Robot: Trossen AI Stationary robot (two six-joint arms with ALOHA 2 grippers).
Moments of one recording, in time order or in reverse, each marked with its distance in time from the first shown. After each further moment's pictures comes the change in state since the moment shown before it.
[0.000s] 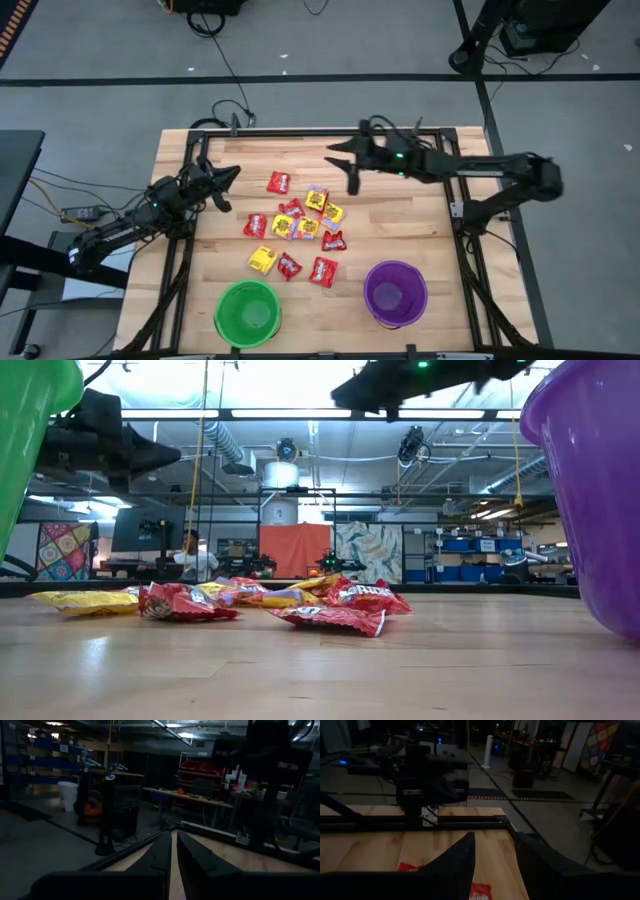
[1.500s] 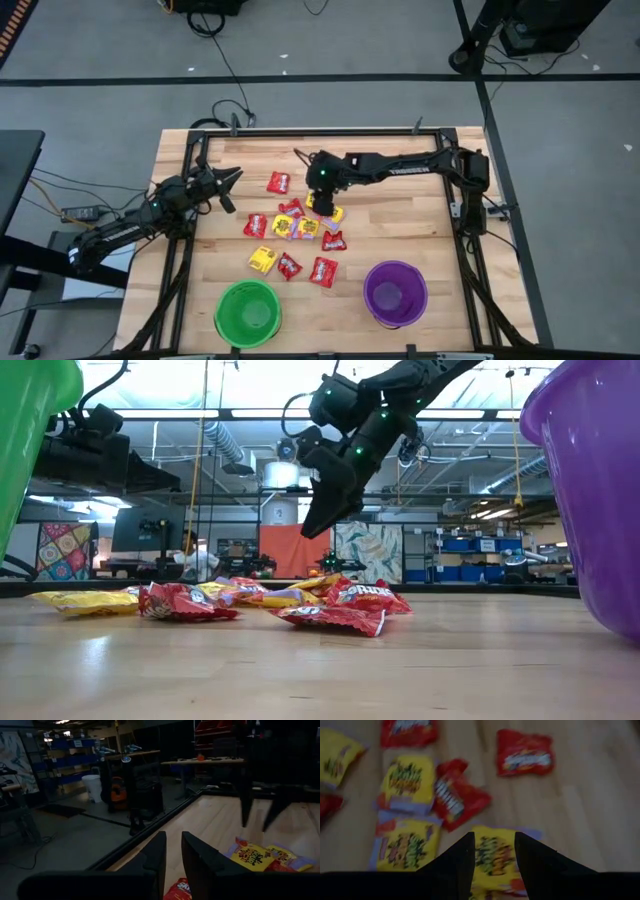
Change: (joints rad) left arm 0.000 0.002 0.000 -0.153 -0.079 0.230; right arm 0.035 0.542 0.404 -0.670 -0.037 0.122
